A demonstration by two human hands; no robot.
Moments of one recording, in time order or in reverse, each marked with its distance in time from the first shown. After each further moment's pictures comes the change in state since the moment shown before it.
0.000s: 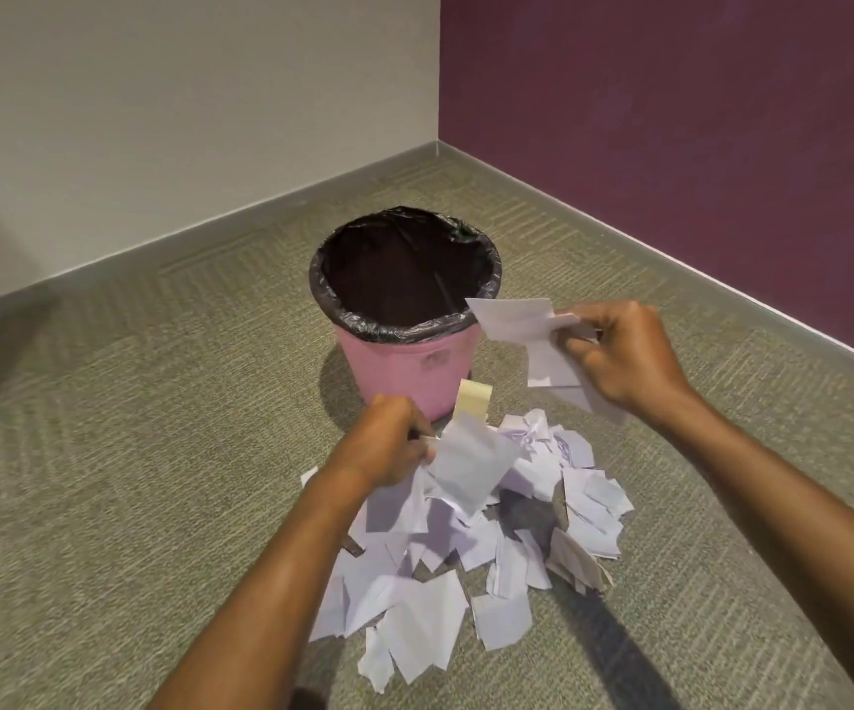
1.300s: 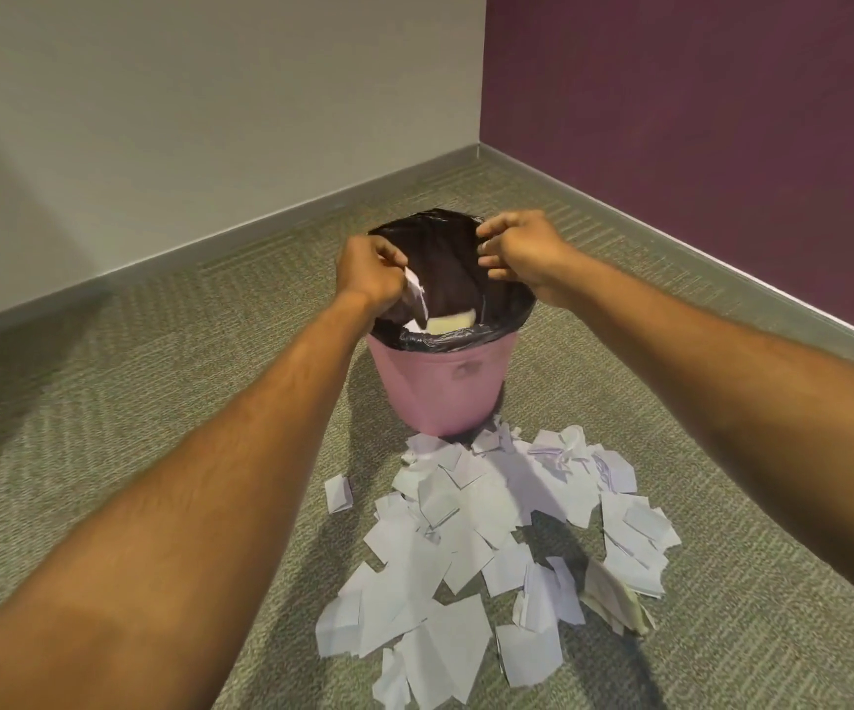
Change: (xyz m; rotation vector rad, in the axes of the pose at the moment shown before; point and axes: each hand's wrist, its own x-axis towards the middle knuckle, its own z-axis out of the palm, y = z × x) left_hand 0.123 0.001 -0.102 -0.399 0.519 -0.297; right_hand 0.149 -0.060 0.083 0.498 -0.278 0.241
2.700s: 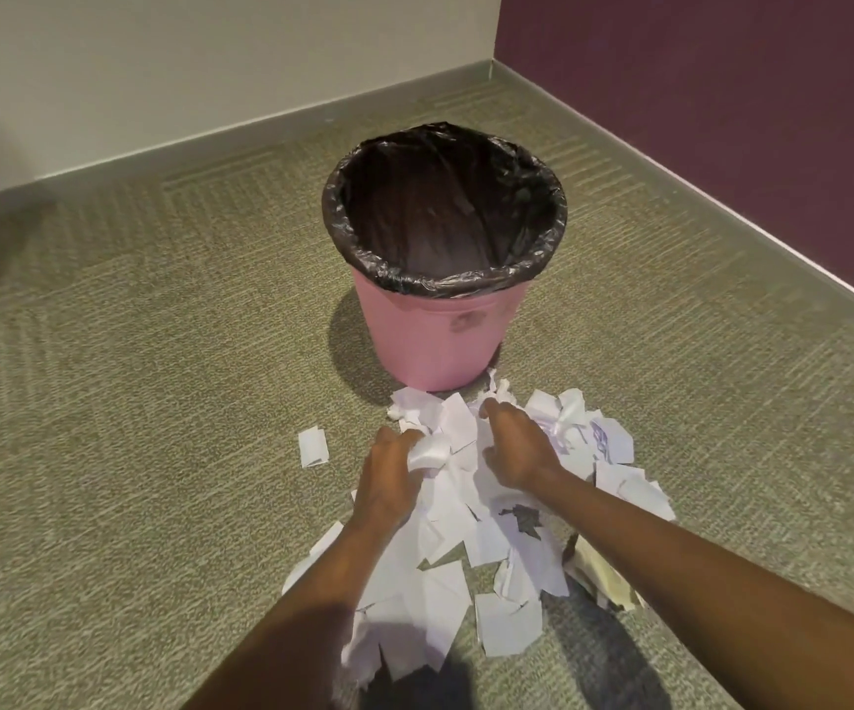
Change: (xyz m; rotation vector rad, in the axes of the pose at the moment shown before) left_hand -0.155 -0.231 0.118 0.332 -0.270 -0.023; right_hand -0.098 0.244 0.067 -0.918 -0.252 -0.027
